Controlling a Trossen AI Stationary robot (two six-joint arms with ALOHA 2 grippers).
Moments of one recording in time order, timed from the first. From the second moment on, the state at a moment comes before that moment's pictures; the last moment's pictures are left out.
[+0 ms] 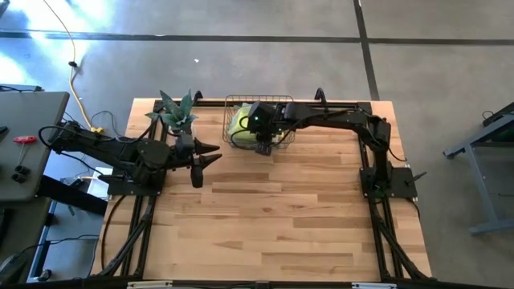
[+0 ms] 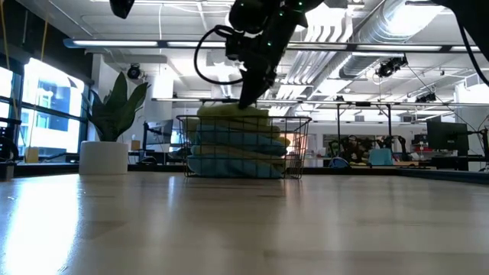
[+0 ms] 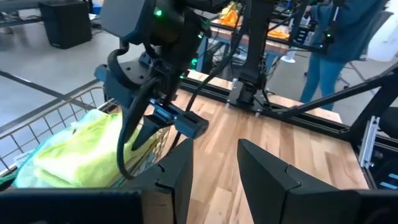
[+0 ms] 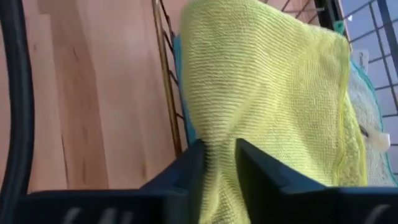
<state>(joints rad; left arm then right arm) -0.15 0.87 0.83 -0.24 -0.56 -0.32 -0.26 1.98 1.77 -0.83 0.07 -0.16</state>
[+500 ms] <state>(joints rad) -0.11 0.91 0.83 -0.23 -0.59 -0.27 -0.26 1.83 1.80 -0.89 0.08 -0.04</state>
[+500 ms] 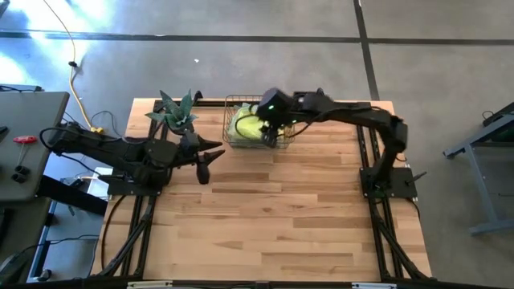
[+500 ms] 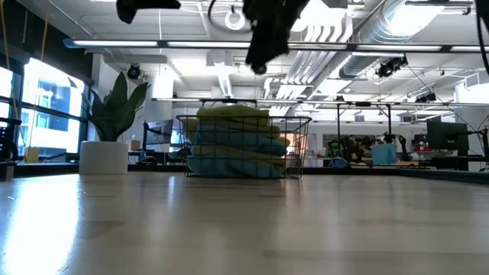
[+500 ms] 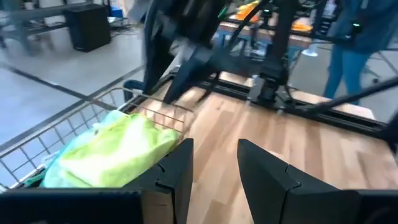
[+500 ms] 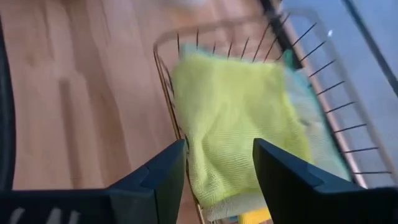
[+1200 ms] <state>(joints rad) -0.08 0.69 0.82 -0.40 -0.38 -0.14 -0.02 1.28 1.27 -0.55 0.24 0.25</state>
